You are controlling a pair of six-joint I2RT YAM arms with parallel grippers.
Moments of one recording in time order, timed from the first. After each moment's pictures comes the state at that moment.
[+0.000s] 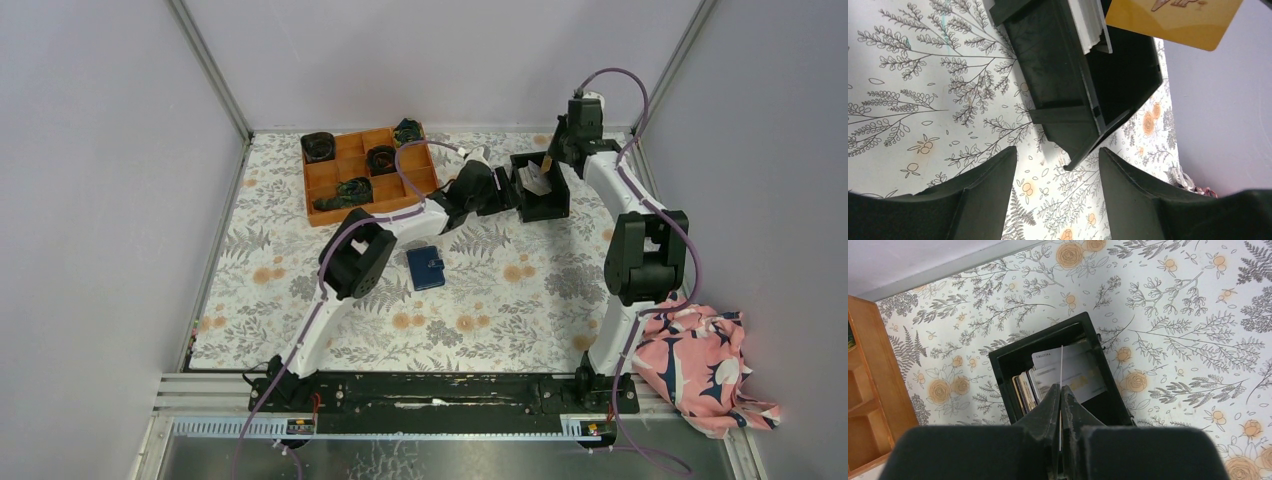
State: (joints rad) left arm -0.71 2.40 1.81 0.12 0.07 -0.85; right arm 0.07 1.92 1.59 -0.31 0.11 0.33
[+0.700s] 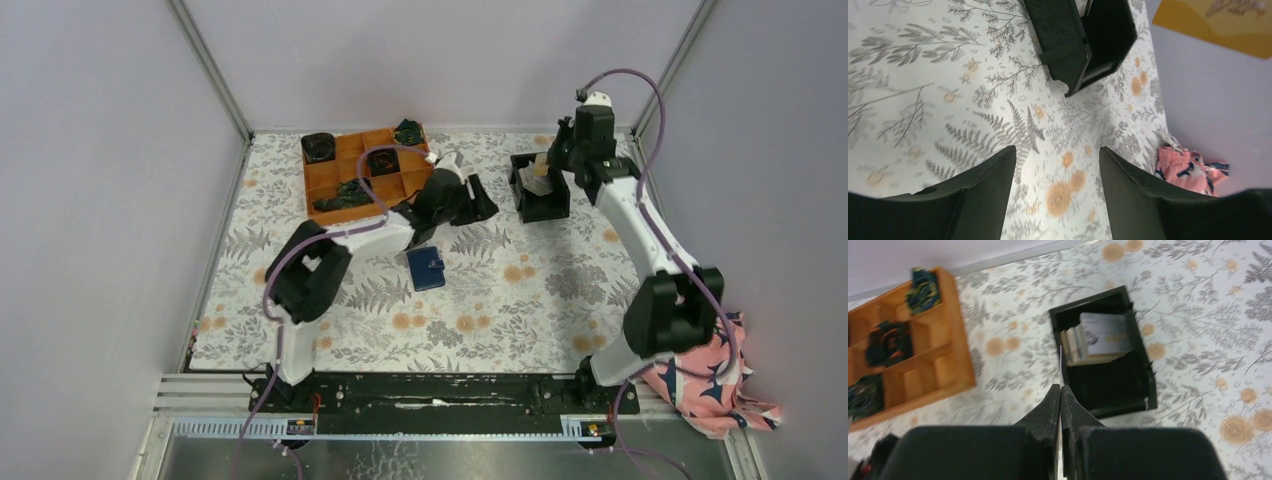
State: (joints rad) left arm -0.70 2.04 1.41 0.17 0.06 -0.81; right arm 0.13 1.63 1.45 -0.36 0.08 0.31
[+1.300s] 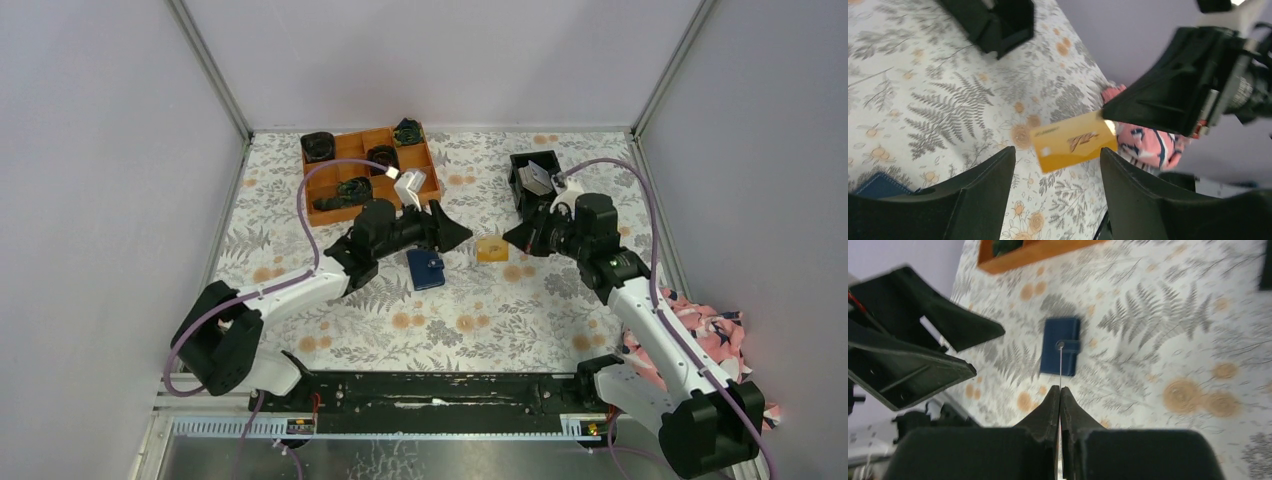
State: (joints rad) left arm -0.69 1.44 0.81 0.44 0.25 -0.72; right arm 0.26 1.01 0.79 -0.25 -0.40 0.51
